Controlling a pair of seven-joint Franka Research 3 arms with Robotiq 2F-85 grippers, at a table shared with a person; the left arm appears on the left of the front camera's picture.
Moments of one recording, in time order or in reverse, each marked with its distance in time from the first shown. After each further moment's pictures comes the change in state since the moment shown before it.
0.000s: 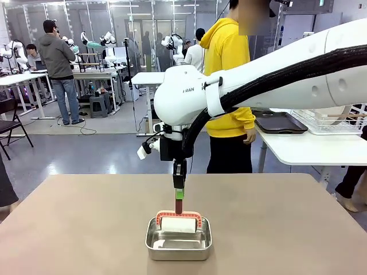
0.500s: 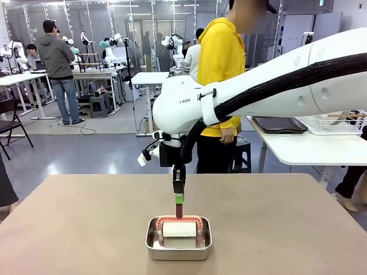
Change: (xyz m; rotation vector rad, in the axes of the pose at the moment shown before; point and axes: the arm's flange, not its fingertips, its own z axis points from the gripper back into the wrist) left arm 0.000 0.000 0.000 0.000 0.000 0.000; right arm 0.006 -0.017 -0.024 0.008 0.025 0.013
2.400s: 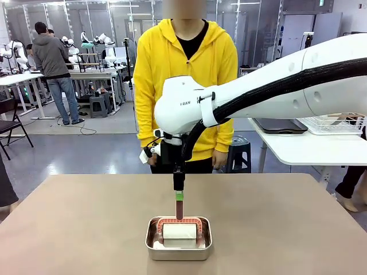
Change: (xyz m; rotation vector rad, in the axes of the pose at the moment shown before) left arm 0.000 0.000 0.000 0.000 0.000 0.000; right arm 0.000 -0.020 0.006 -0.044 -0.016 0.016
